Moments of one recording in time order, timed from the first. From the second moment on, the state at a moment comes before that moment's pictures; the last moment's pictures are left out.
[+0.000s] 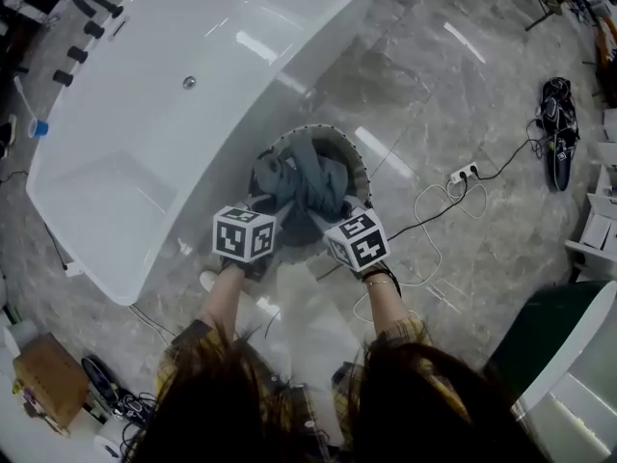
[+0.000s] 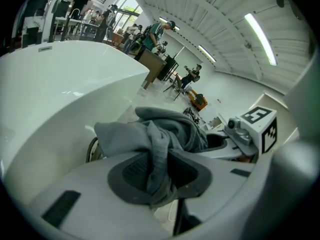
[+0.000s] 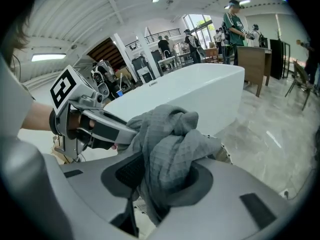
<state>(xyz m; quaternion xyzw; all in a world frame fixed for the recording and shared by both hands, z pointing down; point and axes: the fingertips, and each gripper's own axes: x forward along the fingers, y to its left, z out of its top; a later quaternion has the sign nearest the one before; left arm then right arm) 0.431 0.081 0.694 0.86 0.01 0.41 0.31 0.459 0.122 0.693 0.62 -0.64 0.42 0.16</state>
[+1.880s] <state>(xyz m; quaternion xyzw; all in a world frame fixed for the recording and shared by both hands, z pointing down) 0.413 0.109 0.873 0.79 0.01 0.55 0.26 0.451 0.173 0.892 0.57 -0.53 0.60 0.18</state>
